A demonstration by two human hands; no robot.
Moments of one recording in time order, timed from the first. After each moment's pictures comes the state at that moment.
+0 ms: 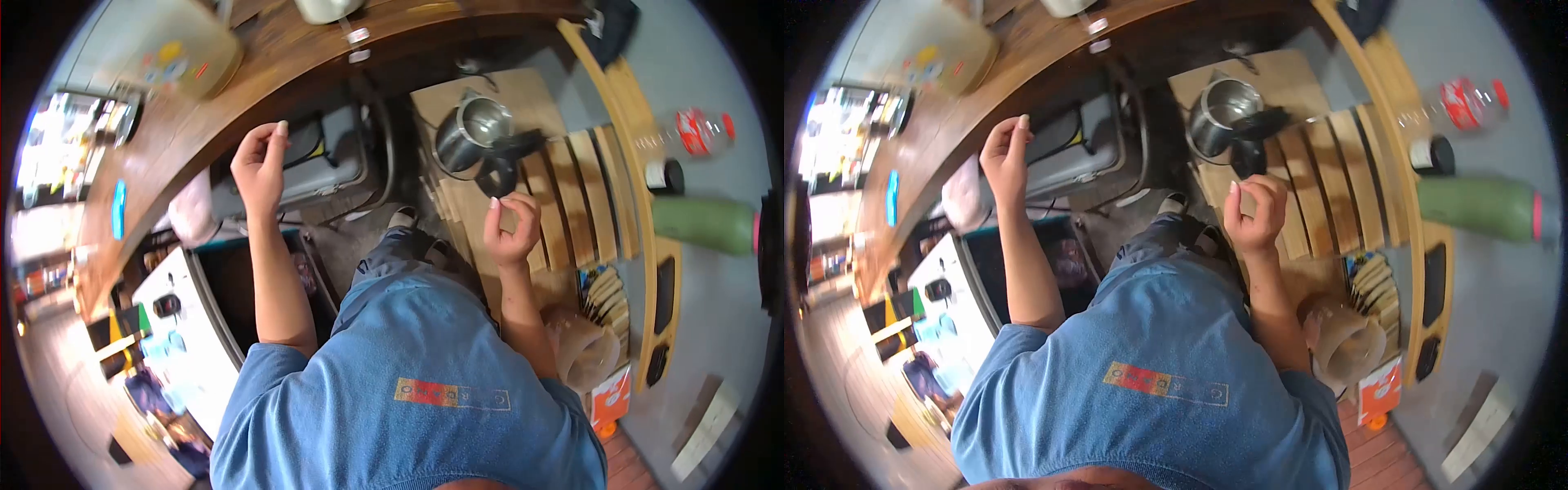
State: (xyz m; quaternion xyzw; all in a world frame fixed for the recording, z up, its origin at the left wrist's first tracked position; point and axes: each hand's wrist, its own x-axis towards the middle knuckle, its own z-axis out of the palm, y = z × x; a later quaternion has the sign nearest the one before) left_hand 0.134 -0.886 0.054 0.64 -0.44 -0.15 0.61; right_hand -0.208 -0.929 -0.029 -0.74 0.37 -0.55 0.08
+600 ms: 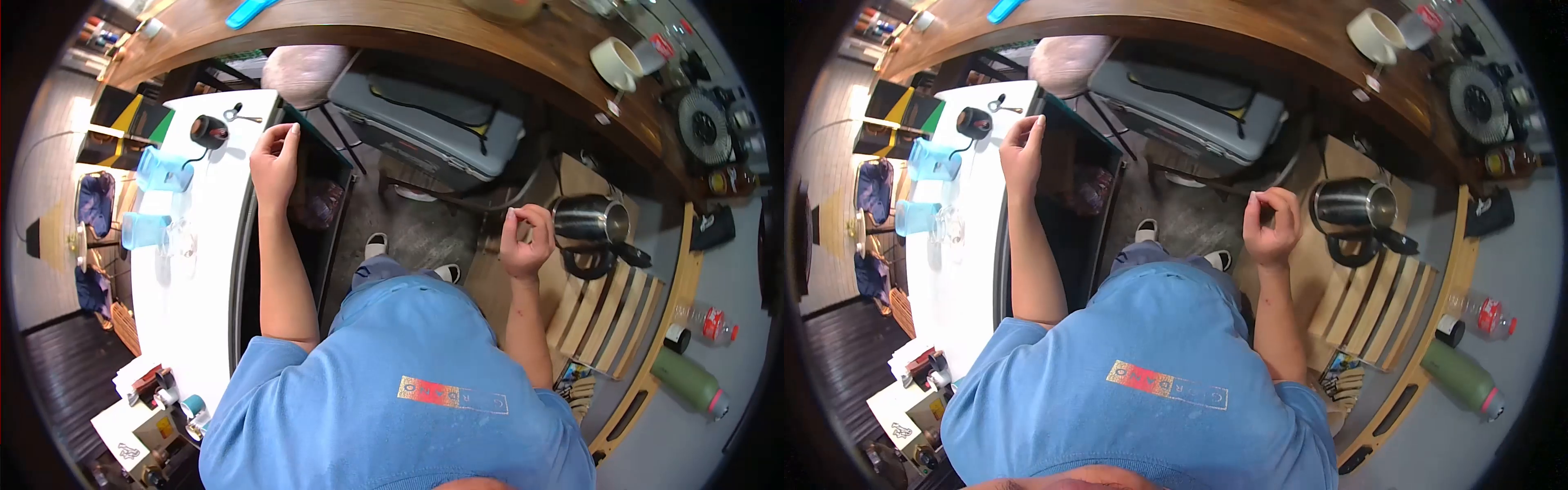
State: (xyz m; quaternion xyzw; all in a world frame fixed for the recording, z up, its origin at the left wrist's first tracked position) left_hand 0.229 -0.616 0.037 0.80 -0.15 0.05 0.58; right_hand -0.044 -0.863 -0.003 -0.81 0.15 -0.48 0.29
